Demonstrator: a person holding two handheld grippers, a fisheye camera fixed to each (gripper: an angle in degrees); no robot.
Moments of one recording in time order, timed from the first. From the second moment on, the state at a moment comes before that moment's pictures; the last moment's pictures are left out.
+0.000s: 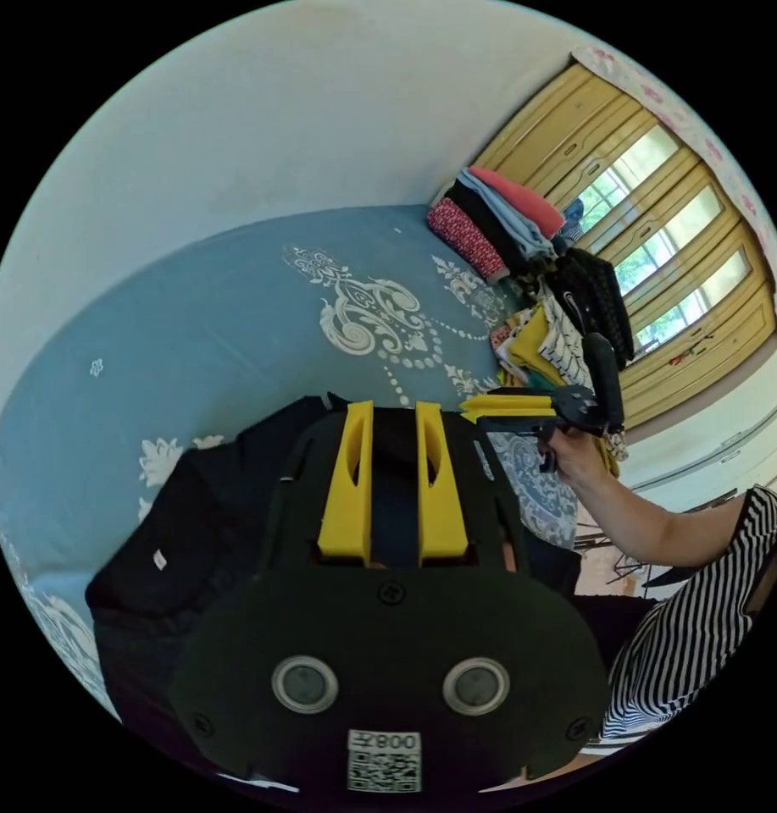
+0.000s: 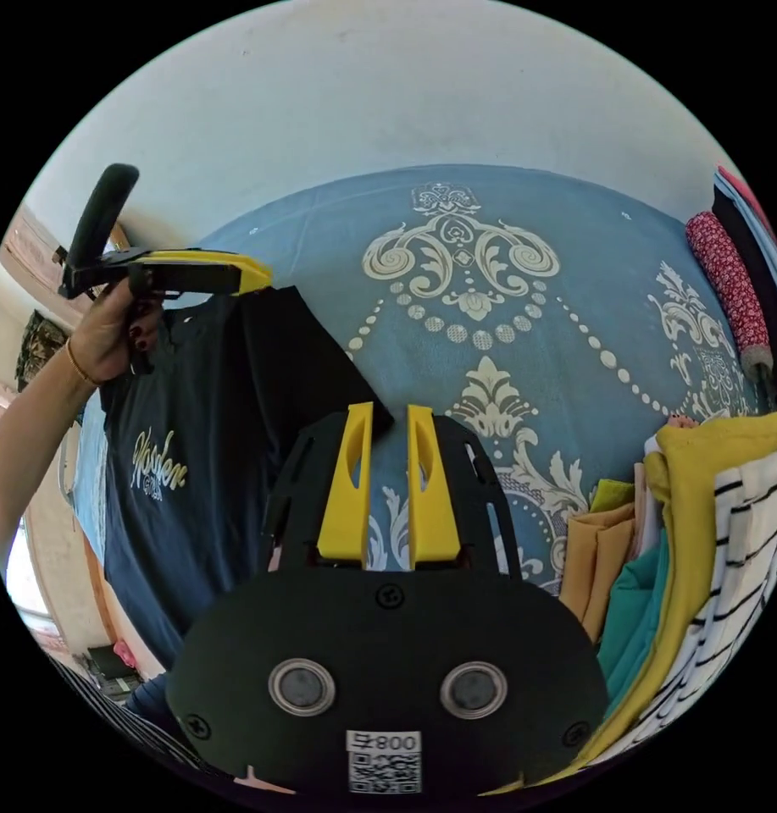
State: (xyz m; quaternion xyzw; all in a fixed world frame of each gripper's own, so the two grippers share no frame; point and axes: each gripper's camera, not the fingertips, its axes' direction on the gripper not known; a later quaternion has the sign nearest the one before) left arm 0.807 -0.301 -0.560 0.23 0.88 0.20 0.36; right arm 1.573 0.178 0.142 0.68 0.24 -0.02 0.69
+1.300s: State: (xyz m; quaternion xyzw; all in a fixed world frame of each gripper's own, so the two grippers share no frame) left arm 0.775 -0.181 -0.236 0.16 0.93 -0.10 0.32; right arm 1.380 0.192 0.164 0.78 0.17 0.01 0.60
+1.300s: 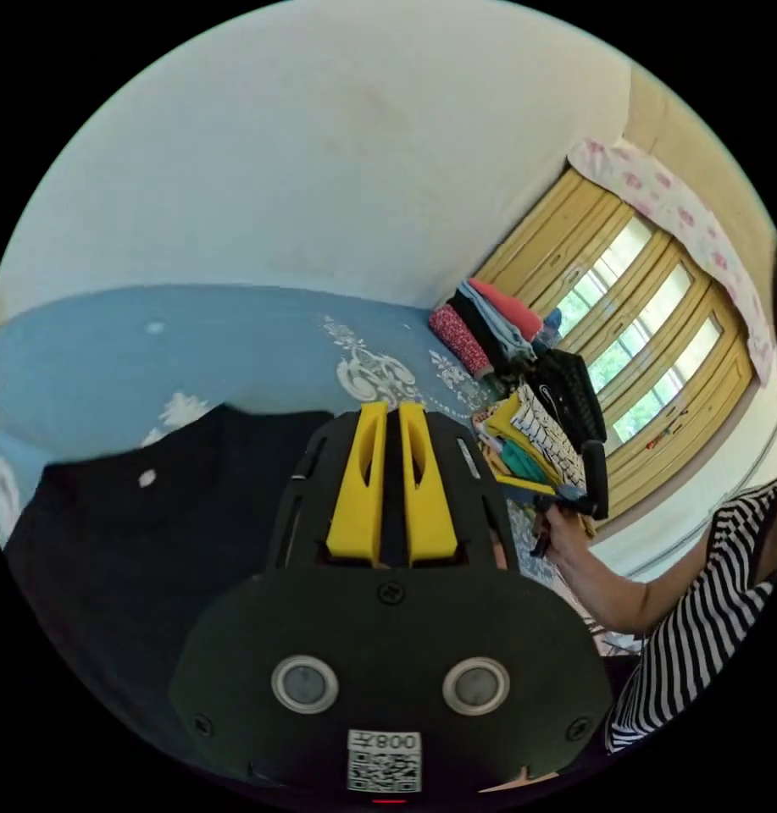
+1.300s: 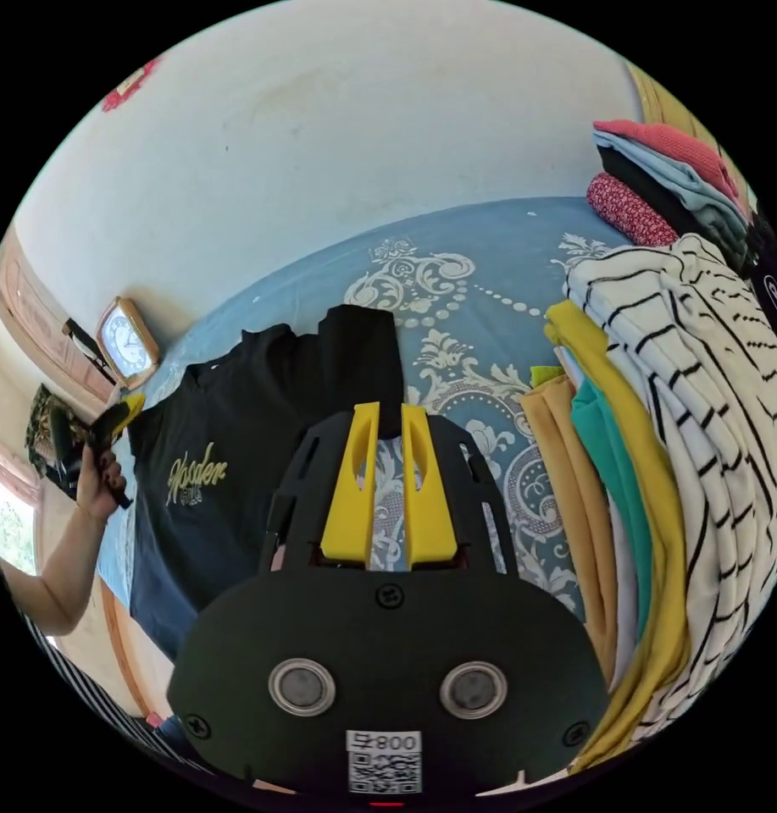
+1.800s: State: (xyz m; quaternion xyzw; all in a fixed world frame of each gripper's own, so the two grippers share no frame) left arm 0.785 -0.062 0.117 -0.14 0.85 -0.29 0.42; right arm 0.959 -0.012 0.111 0.55 0.27 -0.42 0.67
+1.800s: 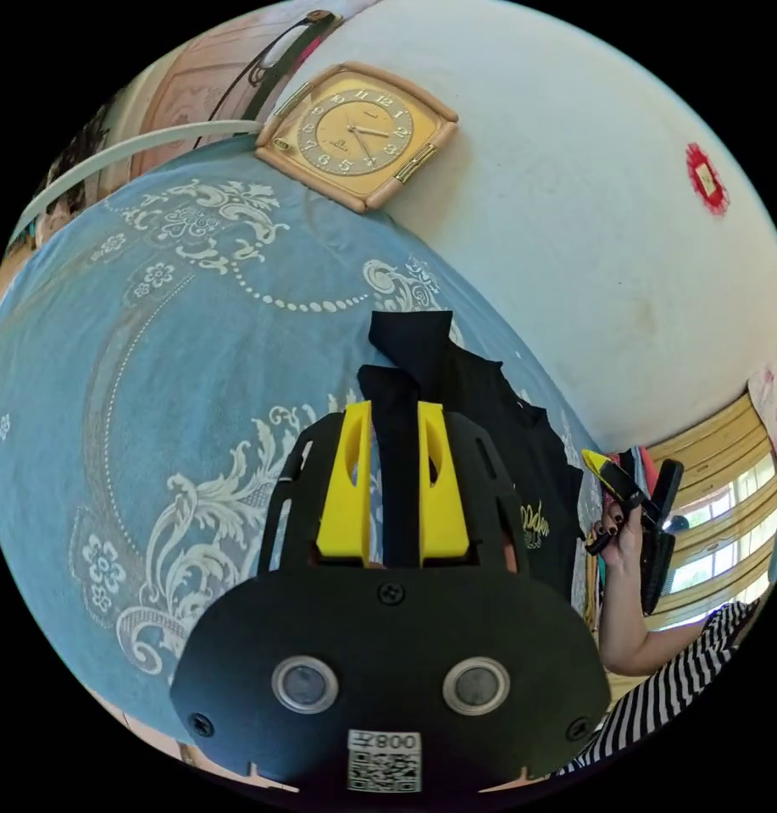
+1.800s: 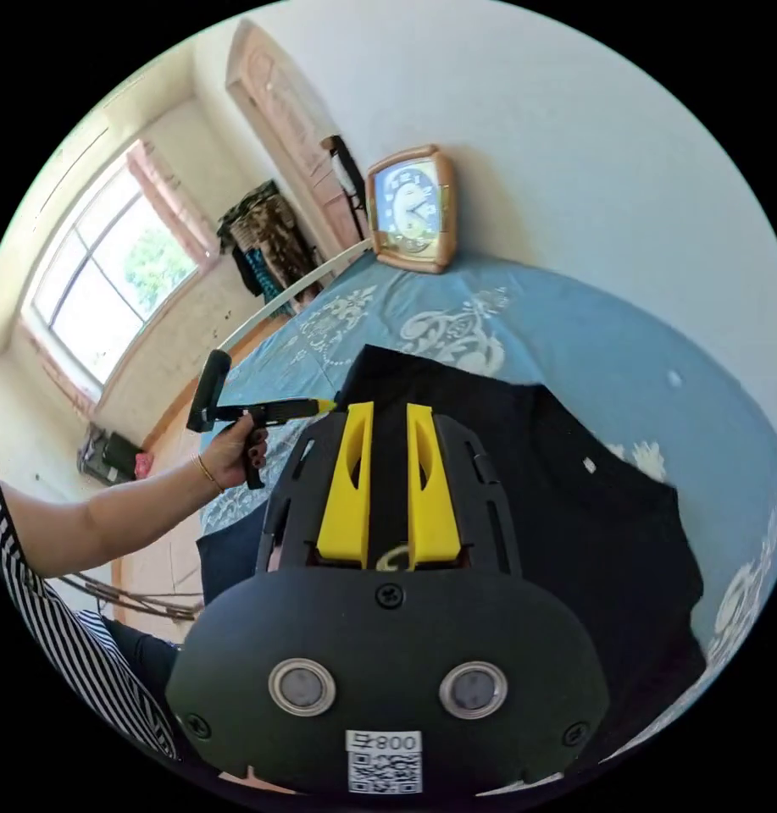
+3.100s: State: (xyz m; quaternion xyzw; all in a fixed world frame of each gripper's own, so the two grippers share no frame) left arm 0.536 0.026 0.257 -0.09 0.80 -0.37 0.47; right arm 0.612 -0.240 0.055 0.49 0.31 -0.44 0.69
